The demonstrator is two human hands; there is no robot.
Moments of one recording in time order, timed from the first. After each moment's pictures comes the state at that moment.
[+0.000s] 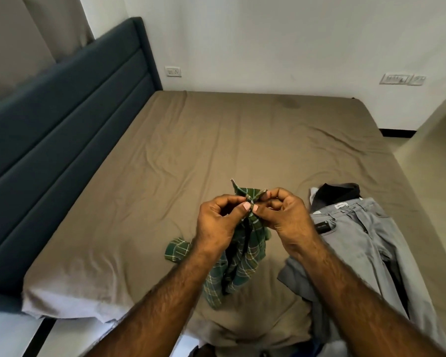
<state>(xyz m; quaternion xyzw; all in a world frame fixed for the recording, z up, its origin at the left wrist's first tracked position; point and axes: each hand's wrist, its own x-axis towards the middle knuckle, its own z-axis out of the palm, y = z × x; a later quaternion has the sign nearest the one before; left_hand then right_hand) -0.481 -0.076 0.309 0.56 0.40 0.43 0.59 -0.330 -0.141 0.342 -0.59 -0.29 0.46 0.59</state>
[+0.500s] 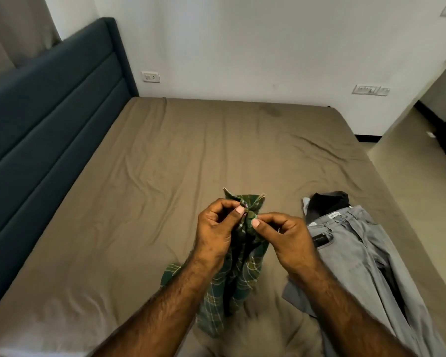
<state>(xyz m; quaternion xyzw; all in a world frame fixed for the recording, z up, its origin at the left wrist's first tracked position) -0.513 0.028 0.309 0.47 0.33 0.44 0.68 -0.386 -0.067 0.340 -0.65 -0.38 0.34 0.56</state>
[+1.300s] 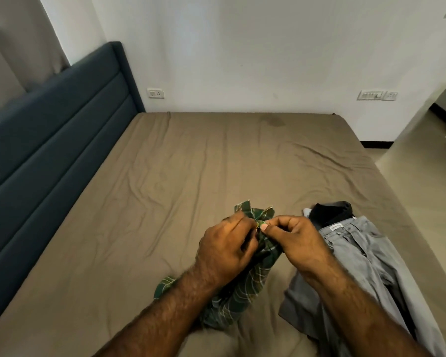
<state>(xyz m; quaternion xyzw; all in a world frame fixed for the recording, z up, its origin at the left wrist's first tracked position) -0.466 0.021 0.315 0.89 0.23 0.36 0.14 -0.309 -0.069 0.357 -0.67 -0.33 0.41 0.53</state>
